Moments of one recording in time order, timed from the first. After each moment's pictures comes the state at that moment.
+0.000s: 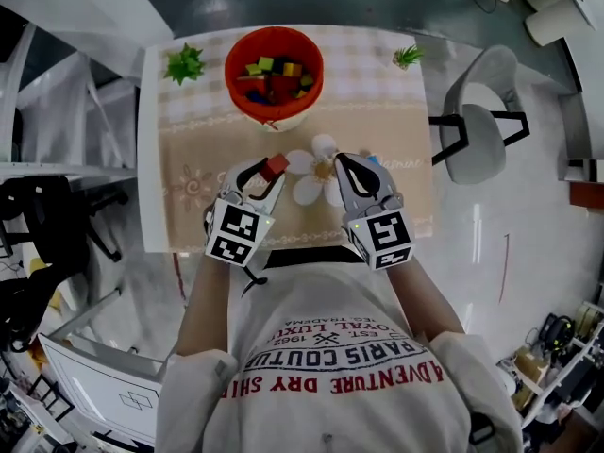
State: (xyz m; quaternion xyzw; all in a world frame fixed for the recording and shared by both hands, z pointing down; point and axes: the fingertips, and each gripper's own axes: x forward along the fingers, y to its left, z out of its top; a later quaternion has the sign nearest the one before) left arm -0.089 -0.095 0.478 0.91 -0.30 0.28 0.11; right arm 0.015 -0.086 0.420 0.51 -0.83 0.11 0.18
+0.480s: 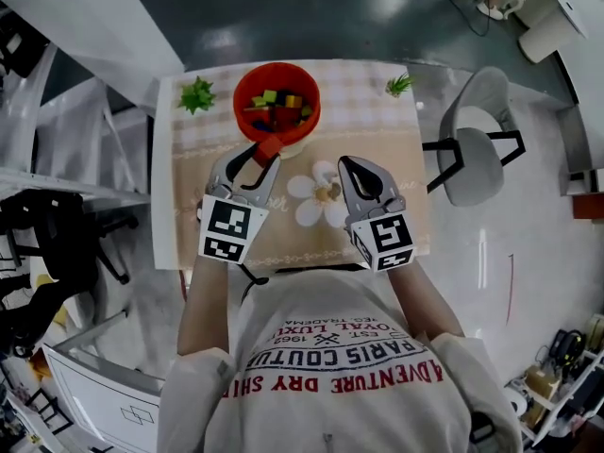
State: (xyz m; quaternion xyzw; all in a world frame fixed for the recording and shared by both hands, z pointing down) left arm -0.094 -0.155 0.369 0.91 -0.37 0.20 0.03; right arm 0.025 -0.110 0.368 0.53 -0.83 0.06 0.15
